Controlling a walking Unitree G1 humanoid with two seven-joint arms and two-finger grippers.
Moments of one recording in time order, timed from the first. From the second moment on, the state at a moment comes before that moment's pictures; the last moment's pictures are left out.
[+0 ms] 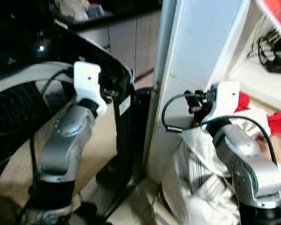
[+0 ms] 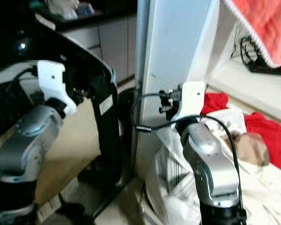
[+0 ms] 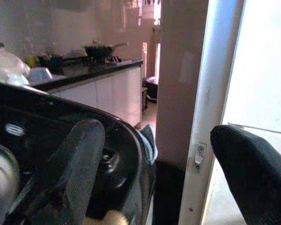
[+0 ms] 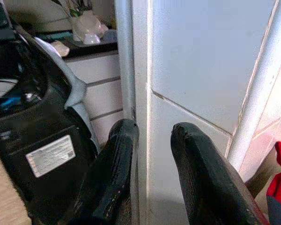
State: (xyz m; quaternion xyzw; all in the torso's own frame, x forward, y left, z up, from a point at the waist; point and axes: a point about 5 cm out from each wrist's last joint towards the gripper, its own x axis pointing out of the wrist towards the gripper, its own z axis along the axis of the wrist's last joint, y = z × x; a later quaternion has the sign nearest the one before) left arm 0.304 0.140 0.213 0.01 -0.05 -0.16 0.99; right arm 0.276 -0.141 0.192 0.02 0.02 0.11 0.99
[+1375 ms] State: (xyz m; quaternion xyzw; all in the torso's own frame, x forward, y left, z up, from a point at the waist) left arm 0.247 0.116 0.190 0.00 0.02 -0.49 0.87; right arm 0.206 -0.244 0.176 -0.10 0.27 -0.05 0.95
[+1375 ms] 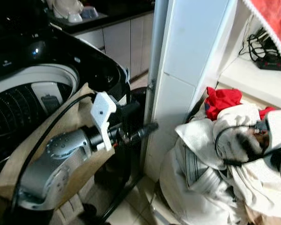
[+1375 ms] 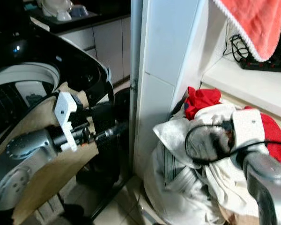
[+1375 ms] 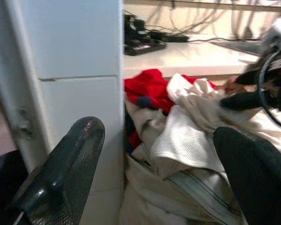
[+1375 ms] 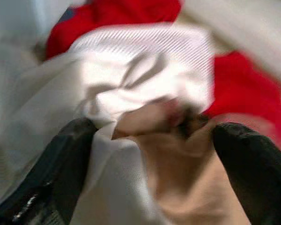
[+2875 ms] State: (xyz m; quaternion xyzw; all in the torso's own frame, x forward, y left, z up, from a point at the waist) left arm 0.244 0.111 0.190 0.00 0.02 -0.50 0.86; right arm 0.206 -0.258 0.179 -0.05 0.28 -0.01 0.96
